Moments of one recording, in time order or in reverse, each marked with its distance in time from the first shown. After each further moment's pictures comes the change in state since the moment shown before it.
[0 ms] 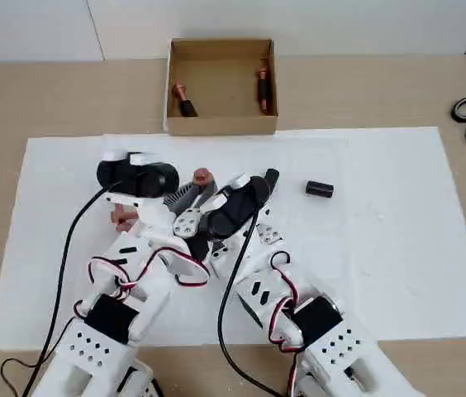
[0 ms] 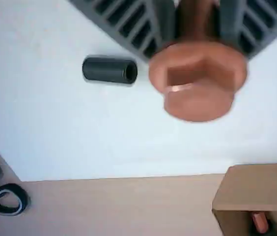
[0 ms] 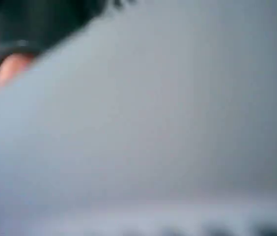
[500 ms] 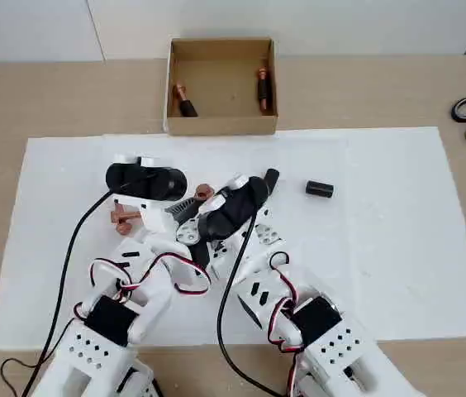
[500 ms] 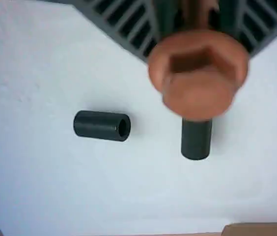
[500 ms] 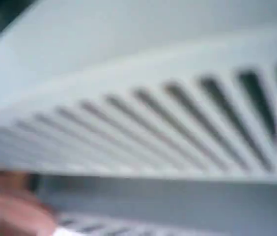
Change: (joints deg) left arm 0.8 -0.4 -0.1 7.2 0.0; right arm -0.2 0.0 0.0 0.0 0.0
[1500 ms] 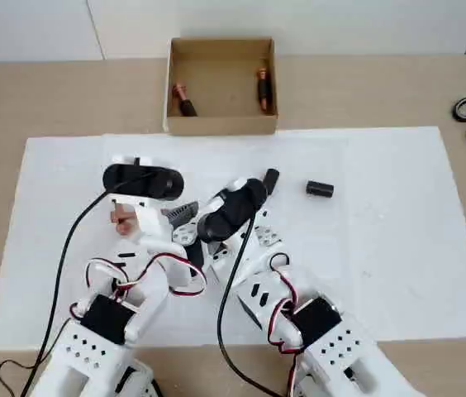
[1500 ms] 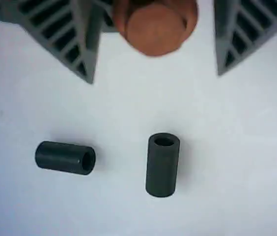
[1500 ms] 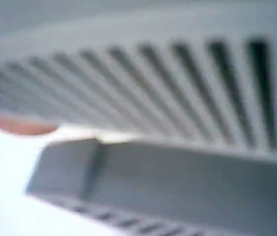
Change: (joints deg) left arm -0.6 0.0 -2.2 7.9 0.0; right arm -0.1 0.1 0.4 0.4 0.2
